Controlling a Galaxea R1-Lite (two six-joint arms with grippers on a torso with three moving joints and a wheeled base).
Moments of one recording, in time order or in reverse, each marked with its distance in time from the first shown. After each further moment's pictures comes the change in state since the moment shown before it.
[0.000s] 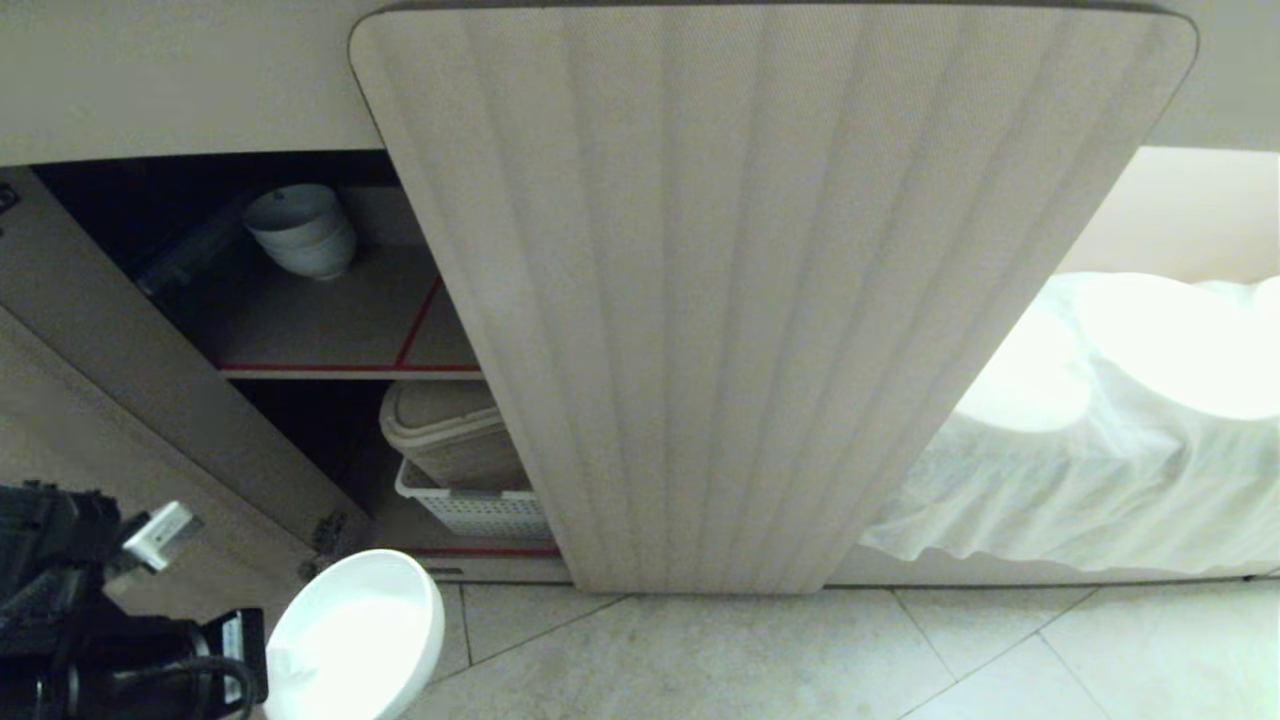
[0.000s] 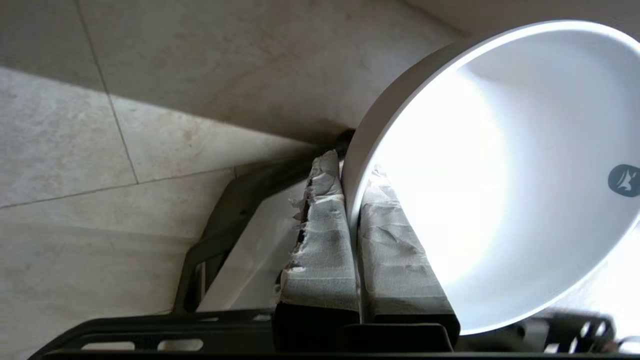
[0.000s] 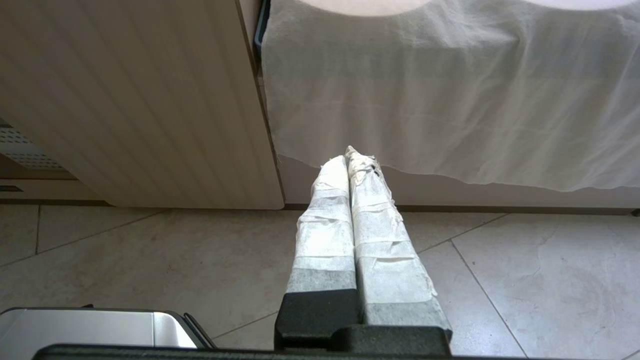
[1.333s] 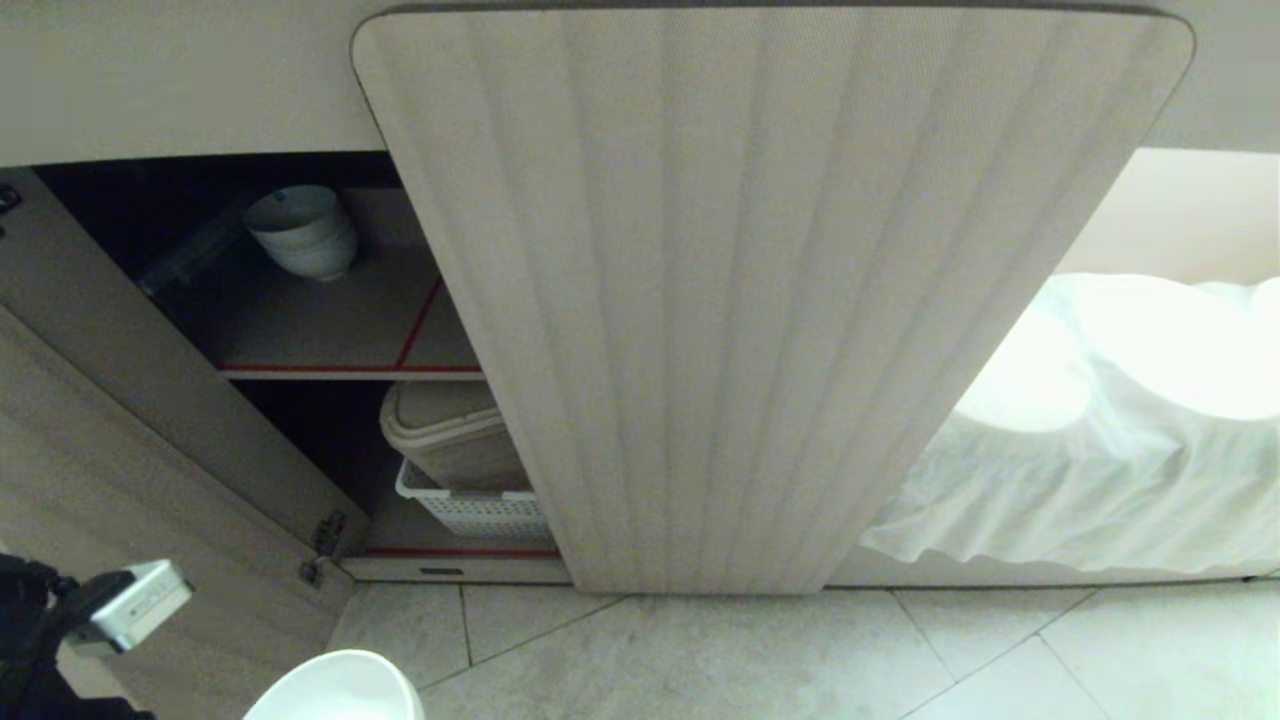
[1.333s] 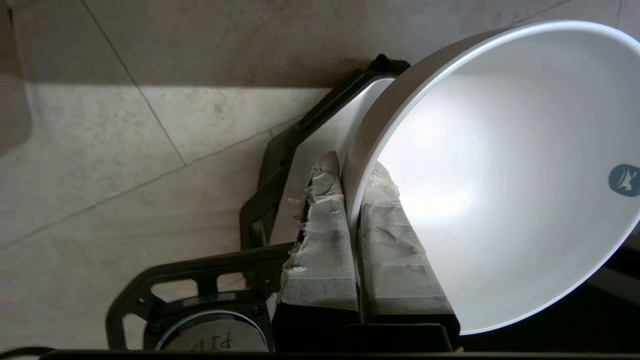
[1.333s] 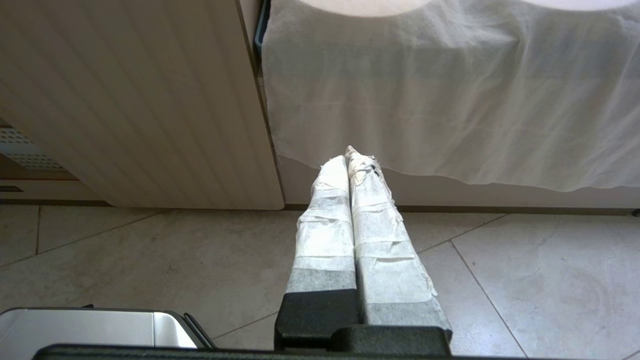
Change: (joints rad) left arm -0.092 -0.153 -0.019 0.245 0.006 0.217; right arm 0.000 0.000 0.000 0.000 0.000 0.000
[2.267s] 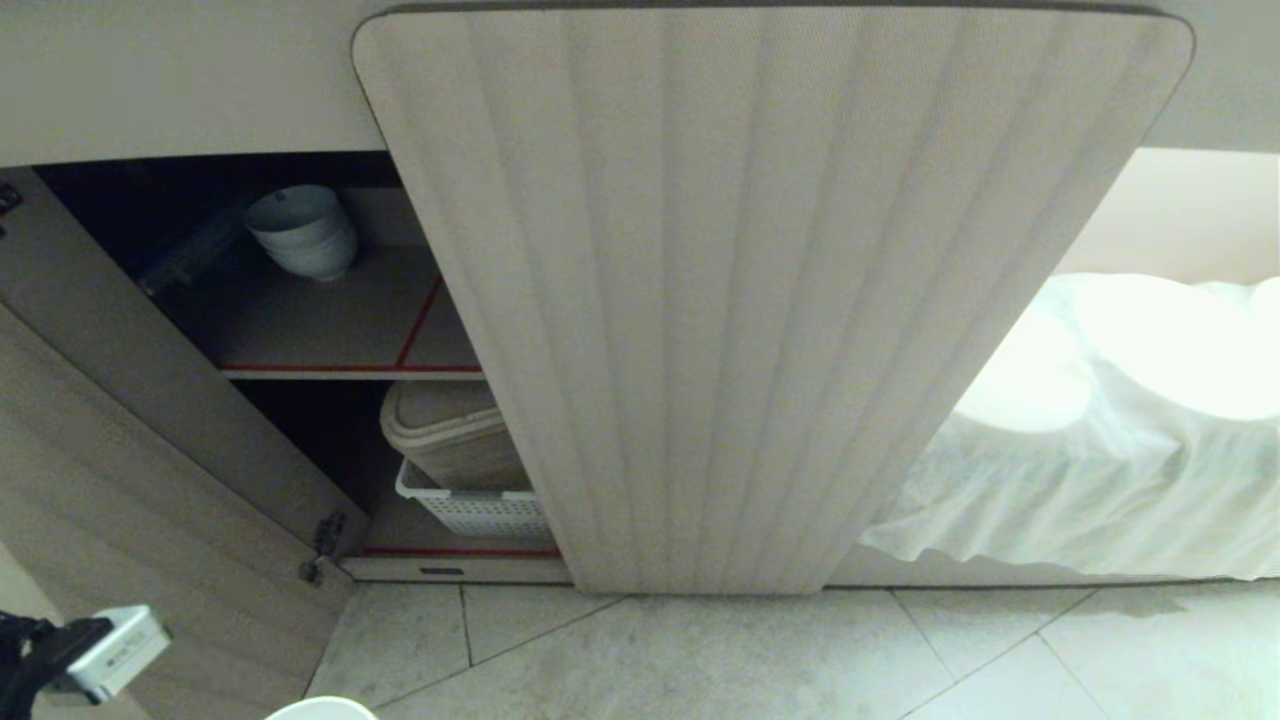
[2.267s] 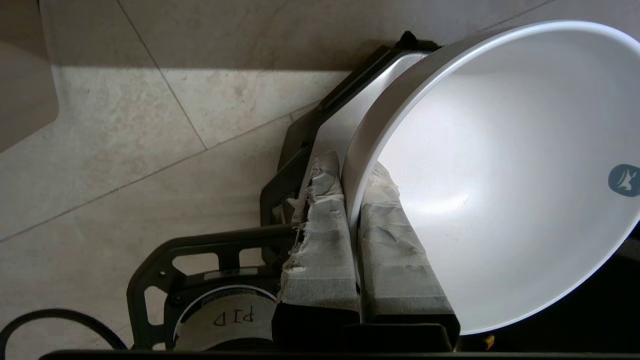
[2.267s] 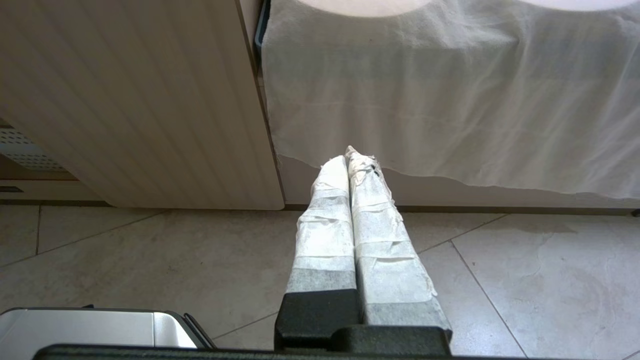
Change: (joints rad) left arm -0.009 -0.071 0.062 0.037 0.046 0.007; right arm 0.000 0.000 0.000 0.000 0.000 0.000
